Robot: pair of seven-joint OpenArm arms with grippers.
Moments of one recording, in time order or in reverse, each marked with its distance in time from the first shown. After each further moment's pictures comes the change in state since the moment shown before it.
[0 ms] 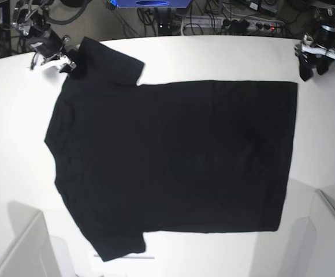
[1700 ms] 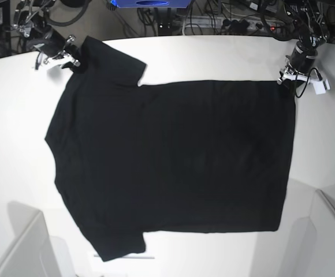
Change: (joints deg) left arm -17.0 0.0 10.2 -22.4 -1.5 -1.1 -1.0; right arm 0.9 0.1 0.1 -0.4 0.0 0.0 -5.0
